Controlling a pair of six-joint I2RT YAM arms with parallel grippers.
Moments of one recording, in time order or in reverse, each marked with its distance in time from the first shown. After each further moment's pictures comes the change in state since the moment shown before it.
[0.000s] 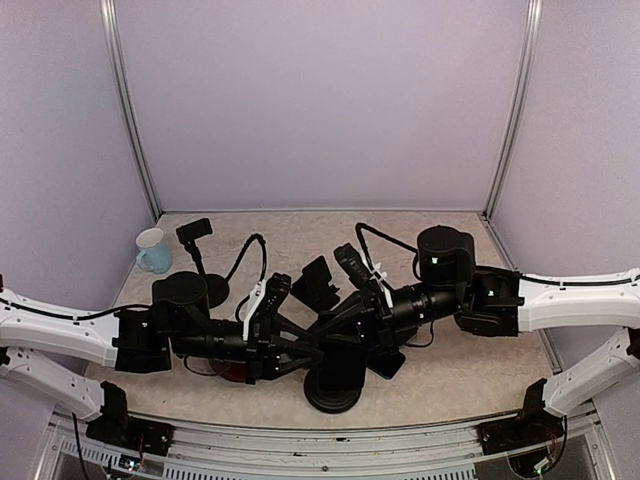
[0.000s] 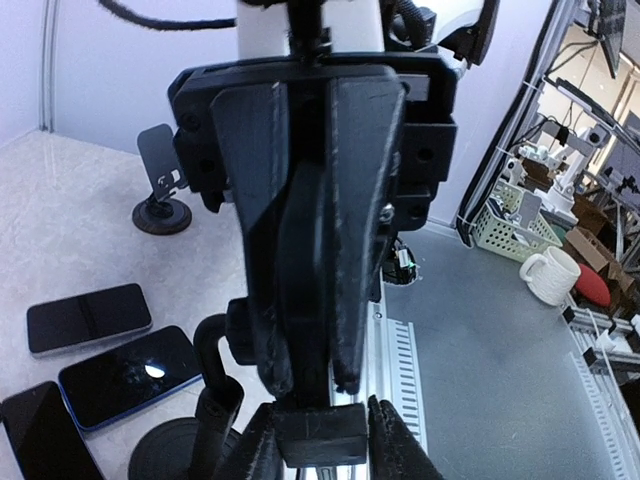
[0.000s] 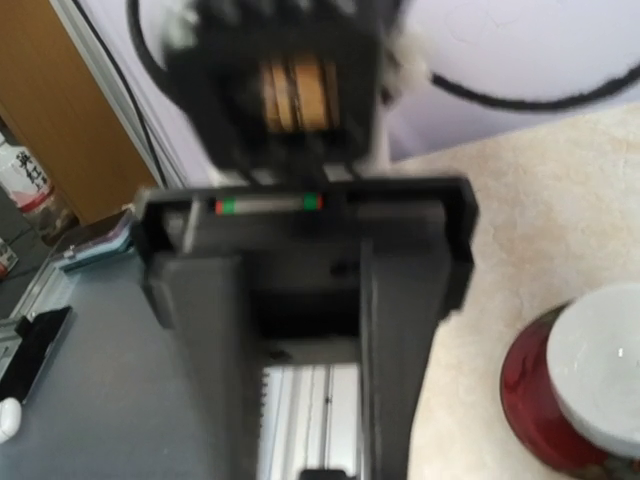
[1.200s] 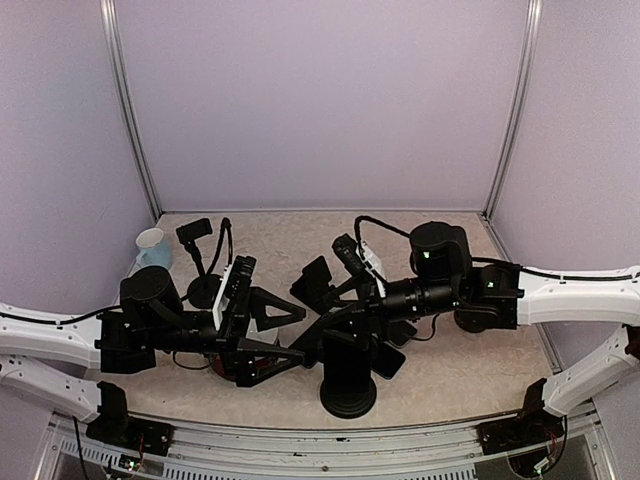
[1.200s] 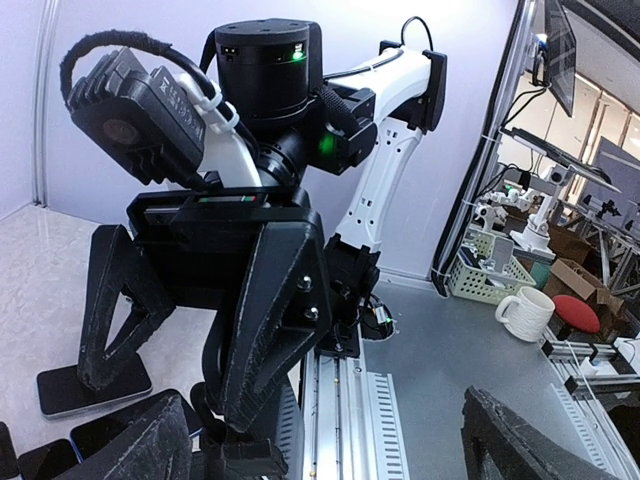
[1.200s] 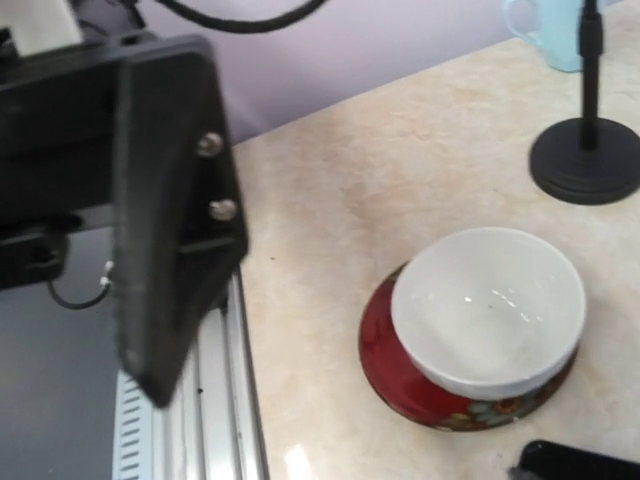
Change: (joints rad) left arm 0.033 -0.113 -0.050 0.118 0.048 -0.006; right arm -0.016 0.016 0.050 -0.138 0.215 -0.009
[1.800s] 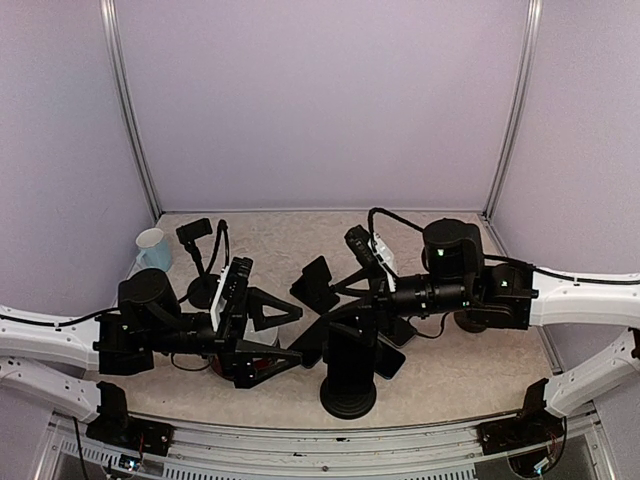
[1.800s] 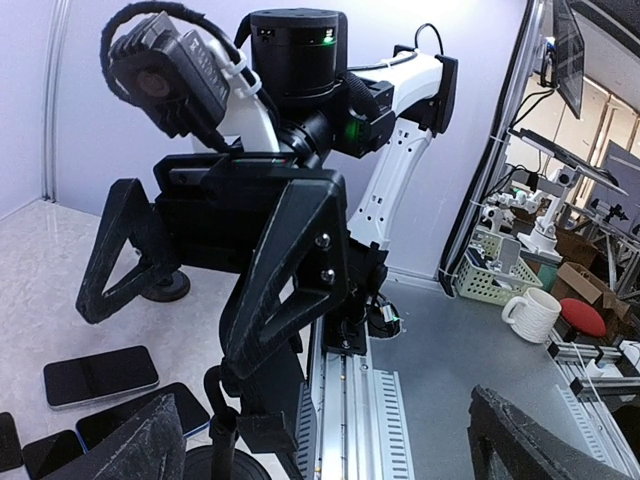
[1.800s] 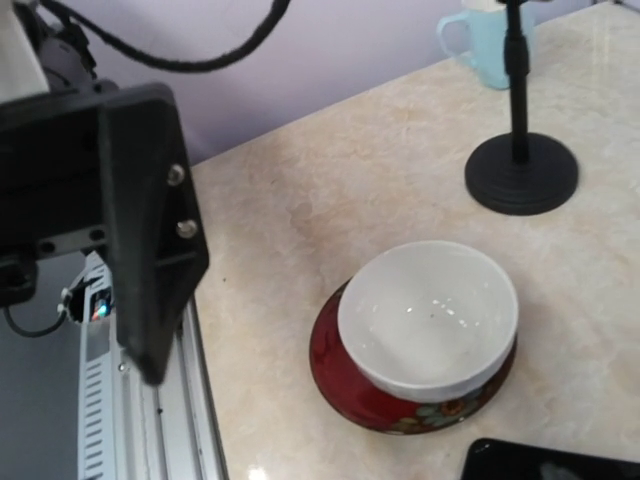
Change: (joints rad) left arm 0.000 -0.024 -0.026 -0.001 -0.023 -0.002; right arm 0.000 -0.059 -0.008 -0.036 0.109 0.003
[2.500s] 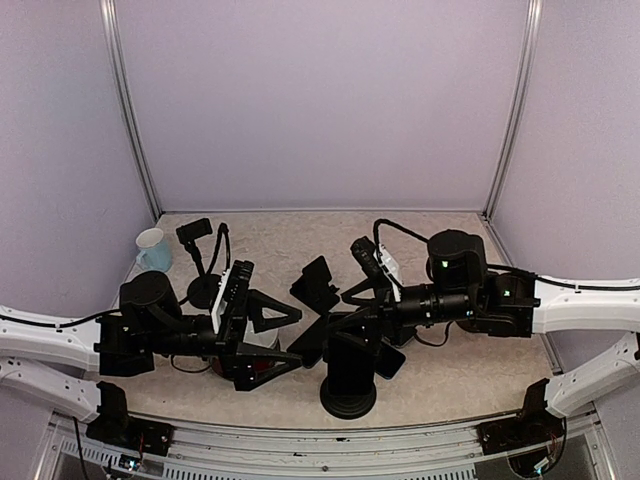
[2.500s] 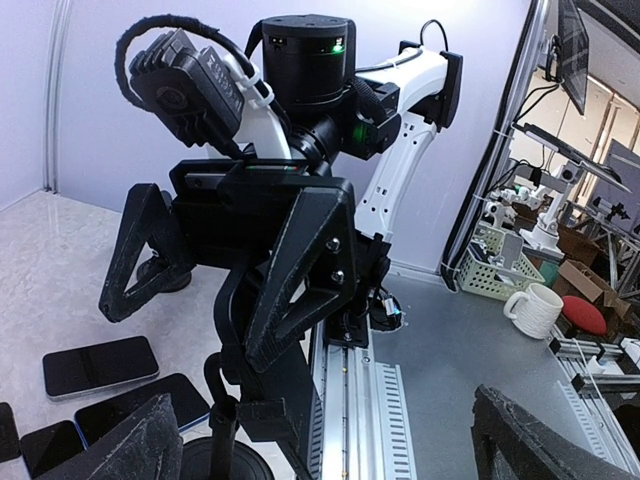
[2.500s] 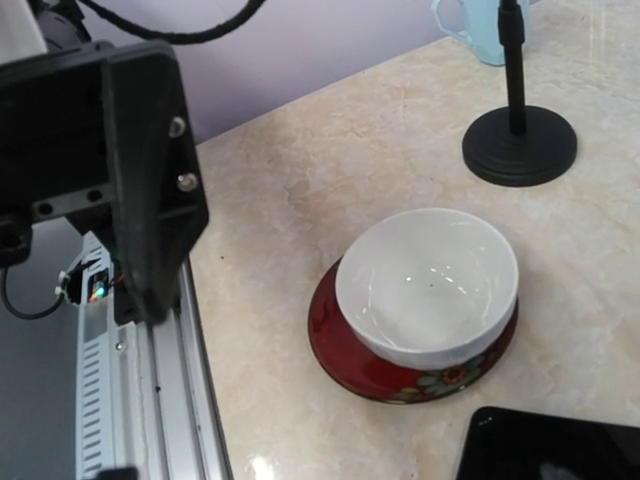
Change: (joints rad) left arm 0.000 0.002 -0.014 0.000 -0.006 -0.003; right arm 0.000 -0.040 -0.076 0.024 0.010 0.011
